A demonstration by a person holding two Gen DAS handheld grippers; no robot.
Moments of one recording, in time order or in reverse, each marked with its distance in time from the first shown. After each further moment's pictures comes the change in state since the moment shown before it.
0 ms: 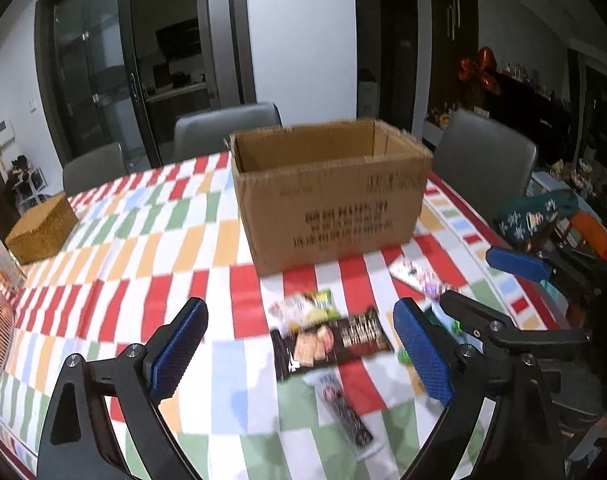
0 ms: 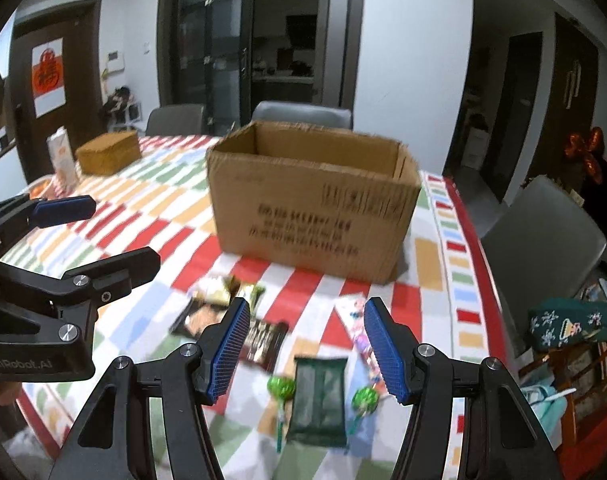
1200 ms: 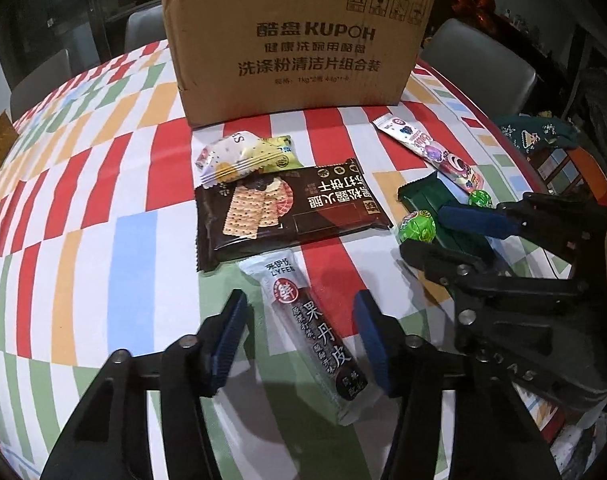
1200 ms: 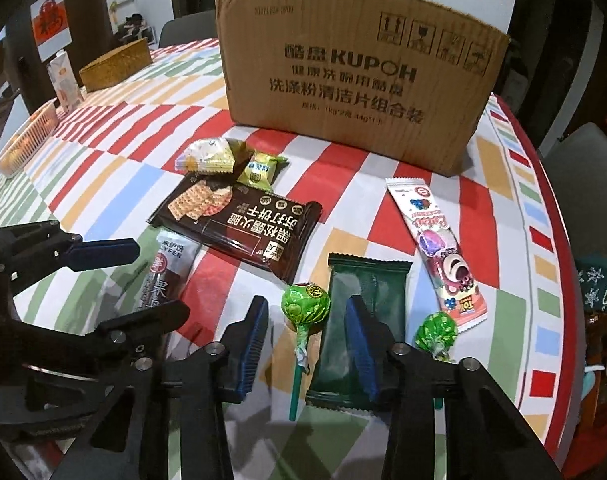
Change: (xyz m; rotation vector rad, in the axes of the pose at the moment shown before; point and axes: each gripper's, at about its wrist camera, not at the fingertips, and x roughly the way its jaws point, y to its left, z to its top) left arm 0.090 -0.018 -0.075 -0.014 0.329 -0.140; right arm 0.085 0.015 -0.058 -0.044 0.305 0.094
